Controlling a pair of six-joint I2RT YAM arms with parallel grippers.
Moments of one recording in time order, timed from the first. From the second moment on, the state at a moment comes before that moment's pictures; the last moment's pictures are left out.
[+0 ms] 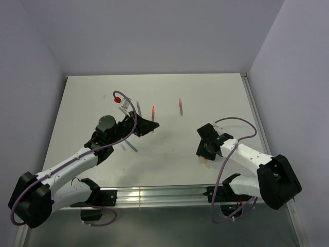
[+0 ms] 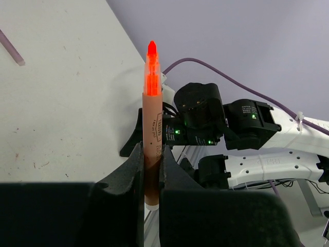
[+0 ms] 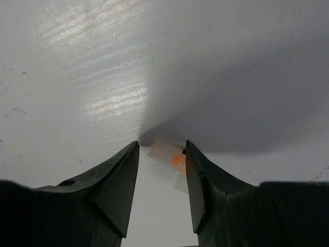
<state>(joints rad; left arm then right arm) -0.63 1.06 0.58 0.48 0.40 -0.87 0.49 1.19 0.54 -0.58 0.18 0.87</state>
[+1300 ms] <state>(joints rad) -0.63 1.06 0.58 0.48 0.42 -0.87 0.51 1.33 0.64 -0.70 0.15 0.78</state>
